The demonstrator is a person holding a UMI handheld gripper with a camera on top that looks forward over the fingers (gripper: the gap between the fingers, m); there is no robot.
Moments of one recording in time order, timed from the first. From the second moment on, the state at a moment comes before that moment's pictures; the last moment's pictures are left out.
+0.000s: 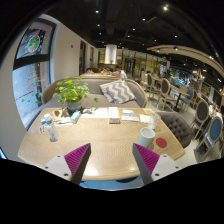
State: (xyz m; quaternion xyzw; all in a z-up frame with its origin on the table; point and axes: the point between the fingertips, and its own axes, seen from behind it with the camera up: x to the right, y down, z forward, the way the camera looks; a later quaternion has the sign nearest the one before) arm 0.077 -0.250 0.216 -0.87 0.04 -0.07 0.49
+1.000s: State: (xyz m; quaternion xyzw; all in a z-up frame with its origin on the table) arm -0.244 -0.020 0.068 -0.84 0.00 0.01 0.55
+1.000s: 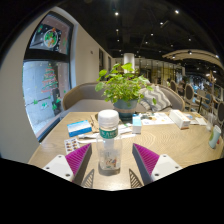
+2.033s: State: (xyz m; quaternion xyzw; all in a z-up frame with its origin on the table) arm -0.161 -0.011 0.158 -0.81 0.14 0.15 0.55
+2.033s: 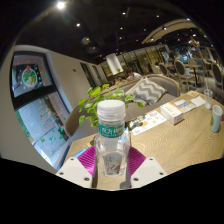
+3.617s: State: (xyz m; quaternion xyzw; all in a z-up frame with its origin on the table) arm 0.278 -0.078 0.263 -0.72 0.27 0.29 0.57
